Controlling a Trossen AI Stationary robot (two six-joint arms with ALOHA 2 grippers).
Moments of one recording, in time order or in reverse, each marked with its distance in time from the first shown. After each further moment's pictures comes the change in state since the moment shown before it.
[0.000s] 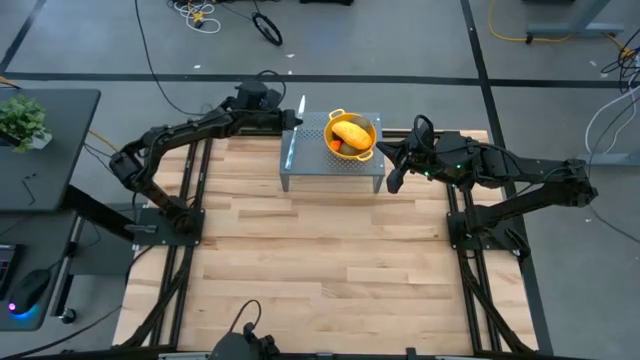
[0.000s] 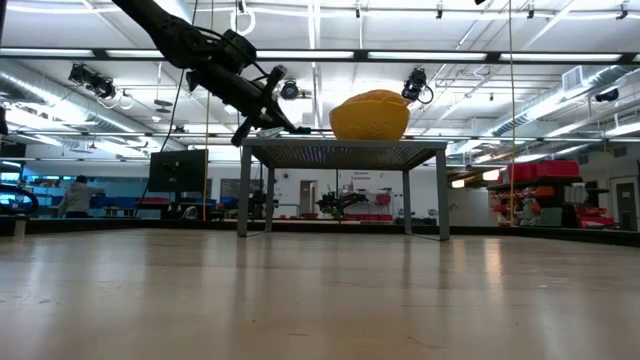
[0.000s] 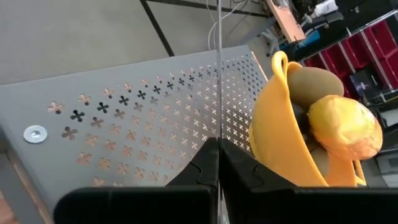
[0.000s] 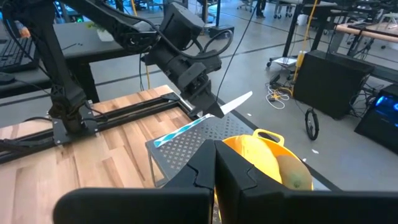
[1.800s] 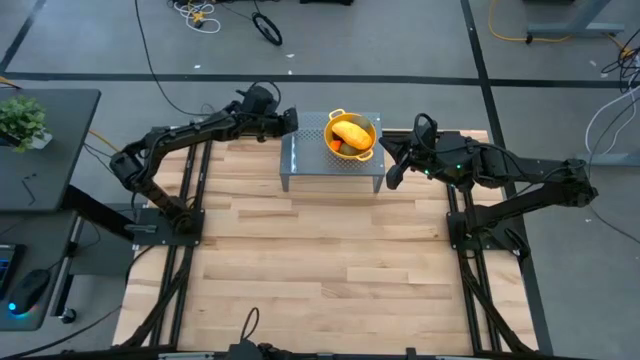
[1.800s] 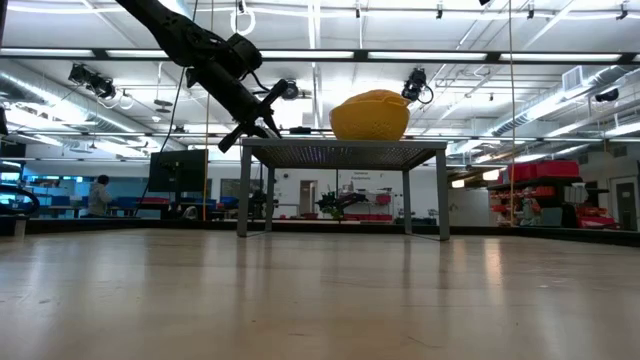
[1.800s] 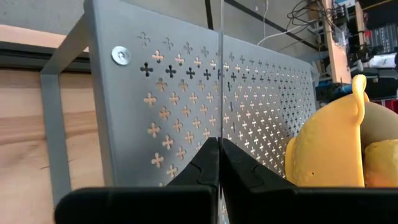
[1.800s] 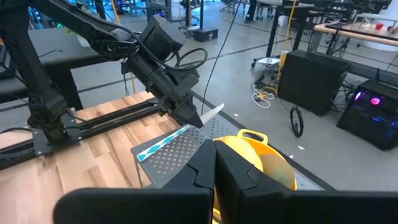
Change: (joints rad) left arm -0.049 0.000 0.000 -0.134 -0.175 -0.306; right arm 0.000 0.000 0.000 0.000 0.071 0.022
